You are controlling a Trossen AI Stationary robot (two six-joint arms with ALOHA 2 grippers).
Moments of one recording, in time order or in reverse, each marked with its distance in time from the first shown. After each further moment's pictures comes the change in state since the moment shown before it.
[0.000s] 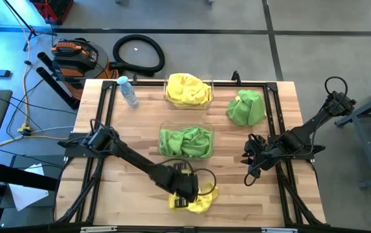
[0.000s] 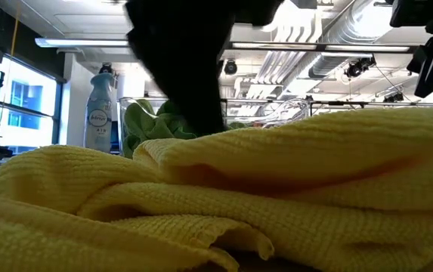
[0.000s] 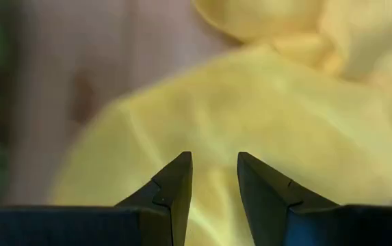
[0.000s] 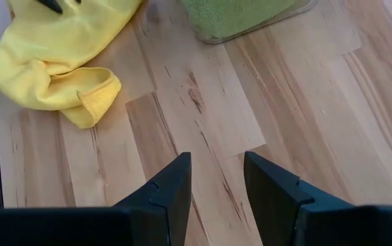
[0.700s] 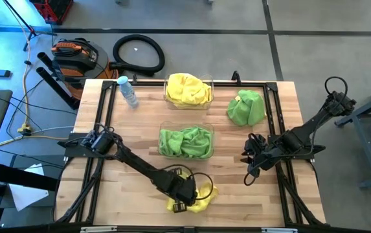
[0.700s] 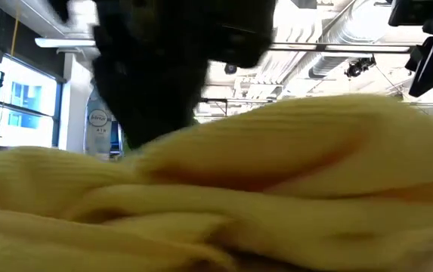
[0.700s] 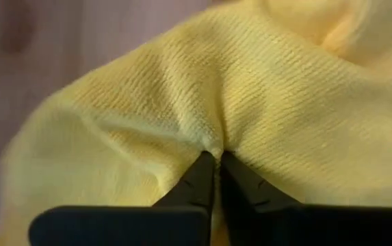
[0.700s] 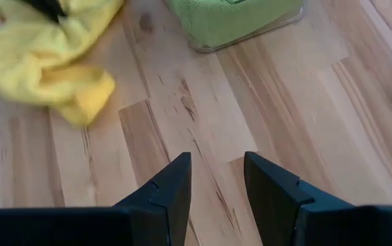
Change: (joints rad) left arm -0.029 0.045 -0.006 -0.020 0.090 -0.139; right arm 0.000 0.000 0.000 -0.004 0.037 -0.003
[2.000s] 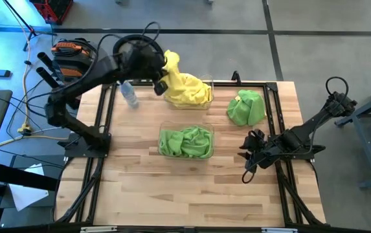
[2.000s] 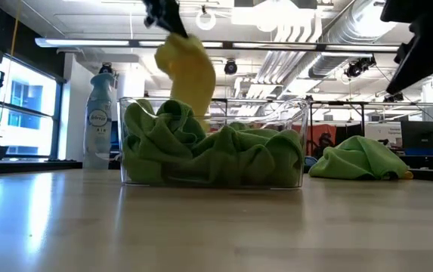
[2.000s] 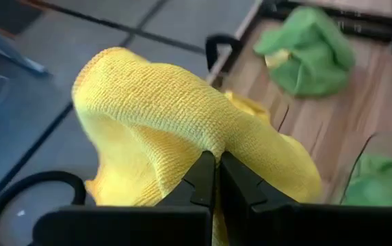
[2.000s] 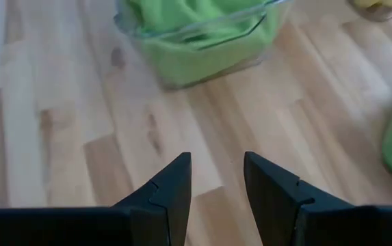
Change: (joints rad) left arm 0.988 -0.718 0.006 -0.095 -0.029 0.753; right arm -0.034 0.001 0.000 0.005 0.132 -0.078
